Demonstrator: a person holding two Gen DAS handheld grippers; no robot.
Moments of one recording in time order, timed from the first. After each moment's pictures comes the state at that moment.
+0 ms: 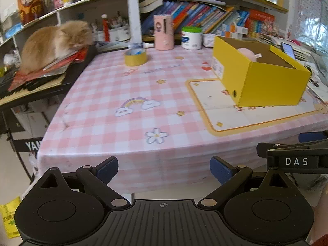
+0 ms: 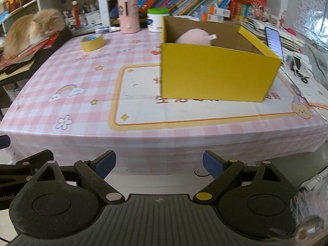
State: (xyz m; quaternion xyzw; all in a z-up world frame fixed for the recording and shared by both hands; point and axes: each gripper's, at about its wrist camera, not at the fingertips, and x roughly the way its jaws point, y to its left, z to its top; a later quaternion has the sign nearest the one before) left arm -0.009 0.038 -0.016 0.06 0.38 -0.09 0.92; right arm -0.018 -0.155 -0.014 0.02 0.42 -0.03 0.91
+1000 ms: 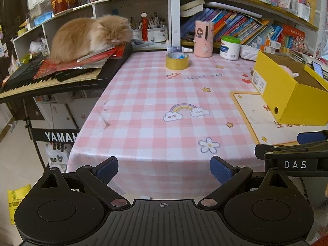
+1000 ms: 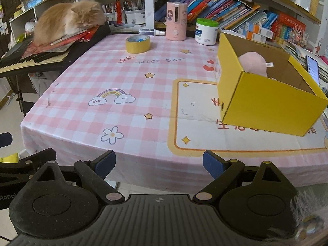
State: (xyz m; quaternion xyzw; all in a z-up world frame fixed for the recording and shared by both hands) left arm 0.015 0.104 -0.012 0.03 0.37 -0.02 0.93; right arm 0.023 -0.078 -0.008 -0.02 0.41 0.05 0.91
